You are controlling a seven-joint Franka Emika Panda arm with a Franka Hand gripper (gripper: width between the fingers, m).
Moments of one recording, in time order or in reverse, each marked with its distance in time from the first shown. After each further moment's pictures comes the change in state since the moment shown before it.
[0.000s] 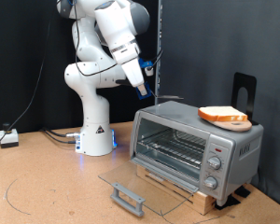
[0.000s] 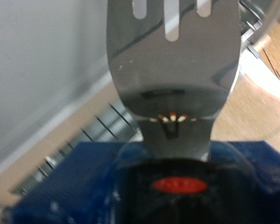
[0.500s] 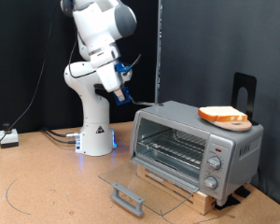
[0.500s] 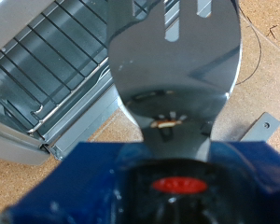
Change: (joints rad) arm -0.103 0.075 -0.106 0.030 -0.071 -0.015 -0.106
